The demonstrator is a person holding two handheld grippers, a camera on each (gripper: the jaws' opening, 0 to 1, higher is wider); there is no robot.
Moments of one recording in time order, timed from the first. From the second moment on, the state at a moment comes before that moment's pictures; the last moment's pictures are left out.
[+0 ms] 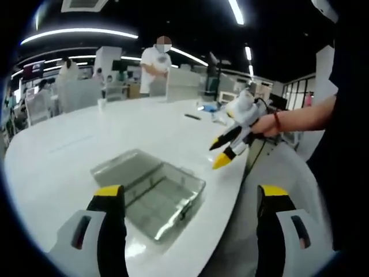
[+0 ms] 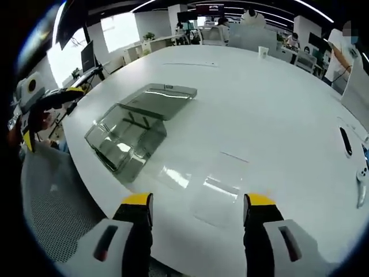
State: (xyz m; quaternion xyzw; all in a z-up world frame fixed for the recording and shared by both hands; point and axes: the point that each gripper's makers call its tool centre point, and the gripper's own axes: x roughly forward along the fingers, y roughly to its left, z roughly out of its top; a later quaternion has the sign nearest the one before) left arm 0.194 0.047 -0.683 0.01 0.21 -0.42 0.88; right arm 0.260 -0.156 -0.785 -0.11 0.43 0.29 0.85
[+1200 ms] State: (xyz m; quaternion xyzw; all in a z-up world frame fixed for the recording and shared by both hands) left arm 0.185 0.049 -0.687 0.00 0.22 -0.40 0.89; right arm 0.264 -0.165 -0.816 -0.11 0.48 0.25 0.83
